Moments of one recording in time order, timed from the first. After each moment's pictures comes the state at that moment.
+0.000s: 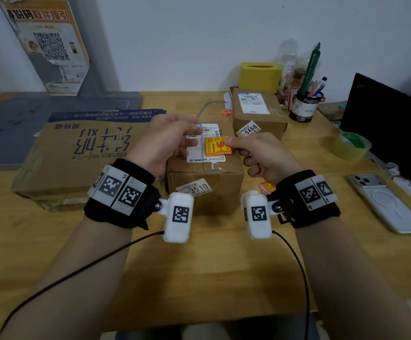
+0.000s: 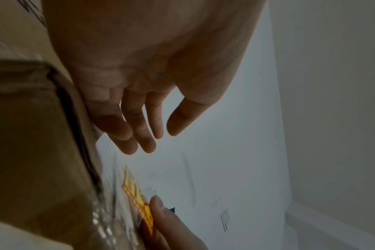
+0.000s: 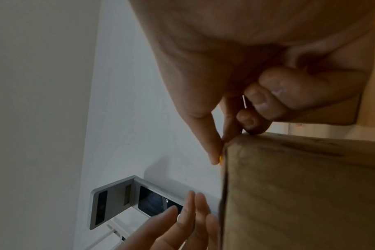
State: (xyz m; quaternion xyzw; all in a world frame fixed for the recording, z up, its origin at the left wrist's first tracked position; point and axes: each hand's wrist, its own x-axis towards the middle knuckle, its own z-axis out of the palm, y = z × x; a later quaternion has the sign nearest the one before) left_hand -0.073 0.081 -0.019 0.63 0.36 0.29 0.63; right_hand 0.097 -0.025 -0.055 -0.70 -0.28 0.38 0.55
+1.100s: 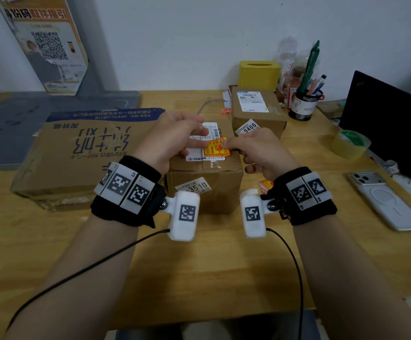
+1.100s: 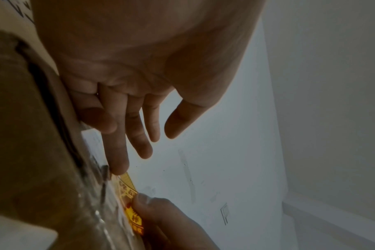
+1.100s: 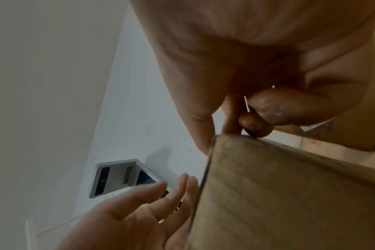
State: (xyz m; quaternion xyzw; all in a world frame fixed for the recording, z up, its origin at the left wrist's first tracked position) left_hand -0.064 0.078 -0.018 0.66 0.36 0.27 0.60; right_hand 0.094 -0.022 -0.053 -0.74 -0.30 0.32 0.51
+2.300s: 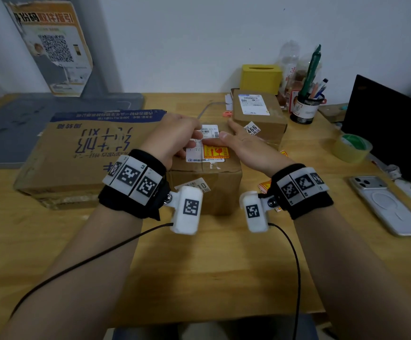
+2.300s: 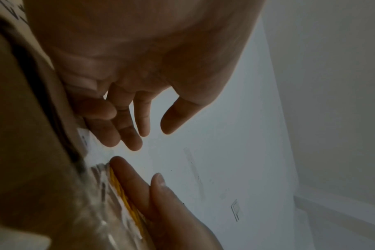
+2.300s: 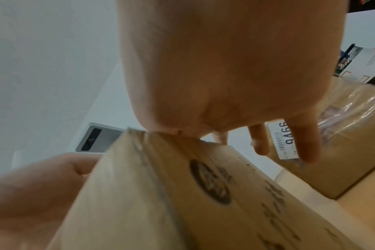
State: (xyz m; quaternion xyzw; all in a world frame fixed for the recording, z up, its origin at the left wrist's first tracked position) left_hand -0.051 0.088 -0.020 0.67 0.41 0.26 0.56; right_hand 0.095 -0.015 -0.048 -0.76 -0.53 0.23 0.28
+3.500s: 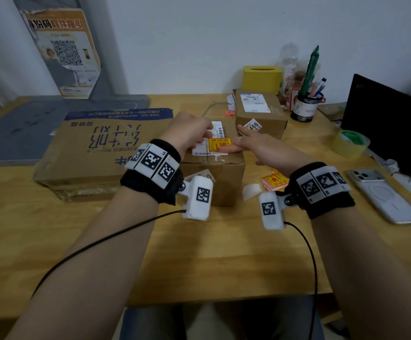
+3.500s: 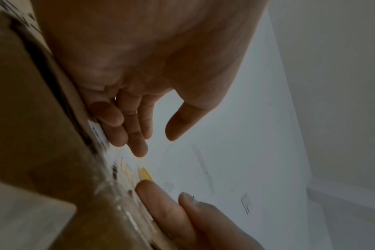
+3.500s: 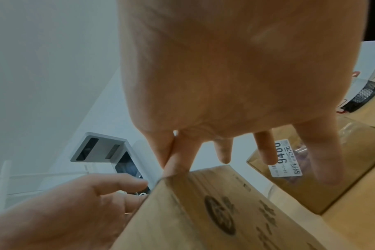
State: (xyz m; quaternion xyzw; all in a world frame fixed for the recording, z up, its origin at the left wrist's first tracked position) left_hand -0.045 0.076 -0.018 0.69 0.42 0.24 0.53; right_hand 0.098 -0.045 -0.044 -0.74 -0.46 0.32 0.36
